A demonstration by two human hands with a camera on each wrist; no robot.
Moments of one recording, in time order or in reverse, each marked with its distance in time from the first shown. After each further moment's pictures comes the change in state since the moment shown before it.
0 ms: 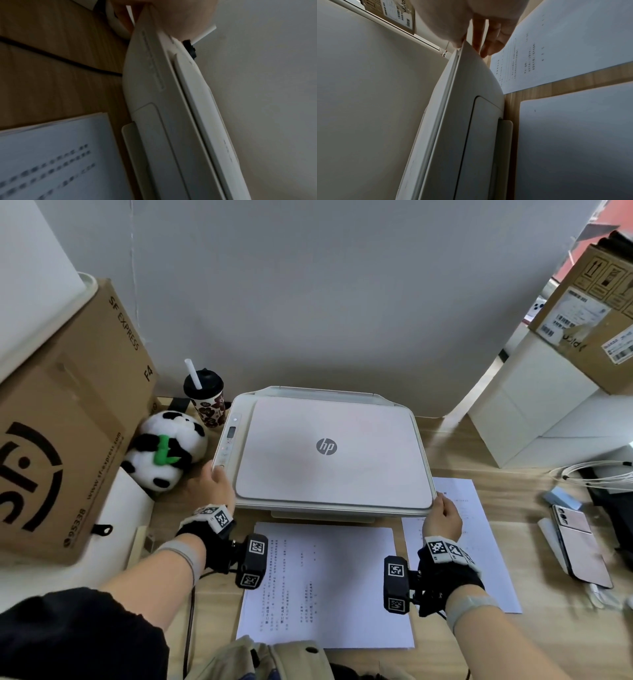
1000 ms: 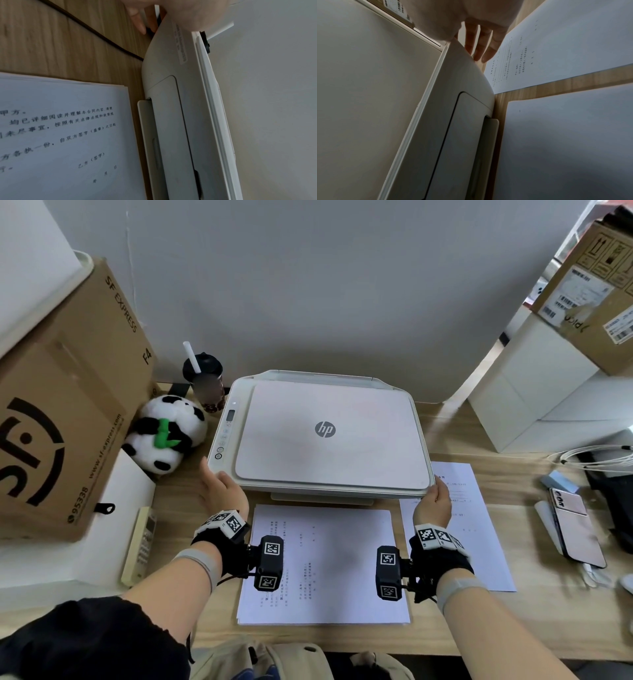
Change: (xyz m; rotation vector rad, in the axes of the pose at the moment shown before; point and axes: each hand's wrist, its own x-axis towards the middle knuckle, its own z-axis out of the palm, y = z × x) left_hand -0.040 -0.018 0.034 -0.336 0.202 0.010; right_hand -0.005 0.012 0.002 -0.055 -0.036 -0.103
